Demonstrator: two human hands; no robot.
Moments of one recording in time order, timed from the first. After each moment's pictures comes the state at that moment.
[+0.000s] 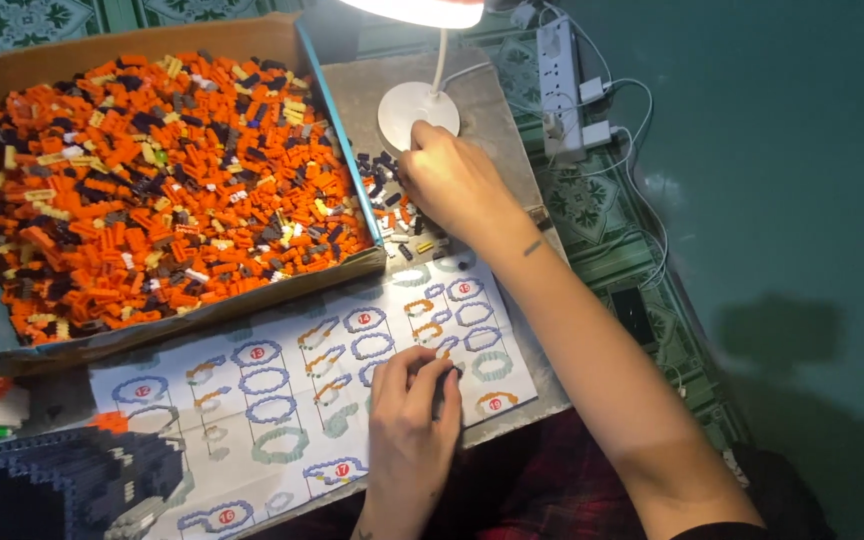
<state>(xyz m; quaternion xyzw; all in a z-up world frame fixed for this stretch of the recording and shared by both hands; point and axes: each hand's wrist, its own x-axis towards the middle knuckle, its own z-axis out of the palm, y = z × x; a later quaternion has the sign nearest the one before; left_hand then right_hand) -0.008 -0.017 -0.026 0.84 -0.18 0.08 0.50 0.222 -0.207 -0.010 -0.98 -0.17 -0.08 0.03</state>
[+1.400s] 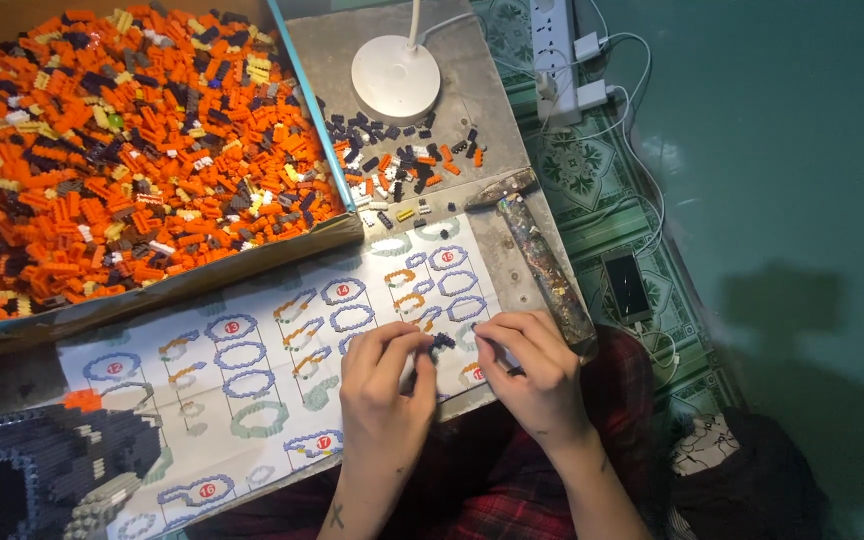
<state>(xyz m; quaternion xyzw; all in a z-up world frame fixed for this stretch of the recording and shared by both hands) -0.008 -0.011 -0.028 0.84 -0.18 0.09 0.51 -0.047 -0.197 -0.008 -0.92 -0.08 -0.26 0.29</state>
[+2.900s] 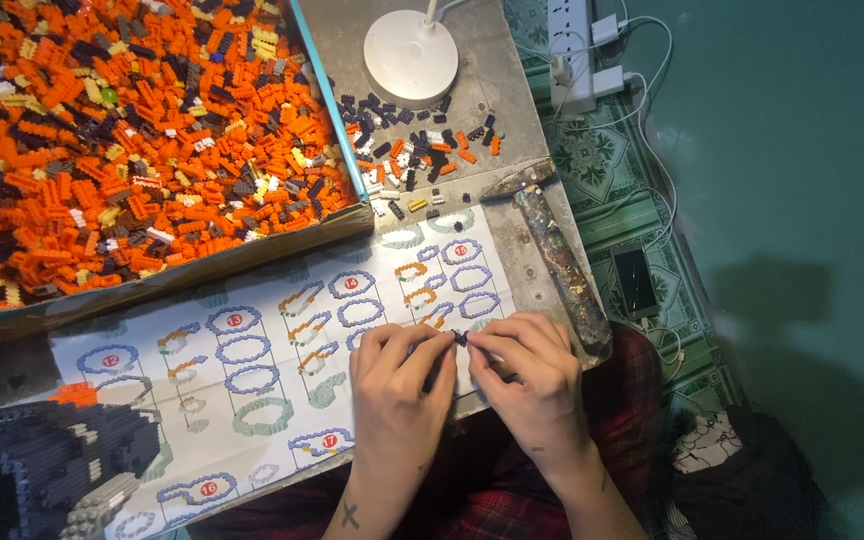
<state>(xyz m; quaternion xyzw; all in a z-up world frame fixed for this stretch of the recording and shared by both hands) -0.009 -0.016 -0.036 0.87 -0.20 0.12 0.44 -0.047 -0.174 -0.006 -0.94 -0.03 -0.23 0.26</state>
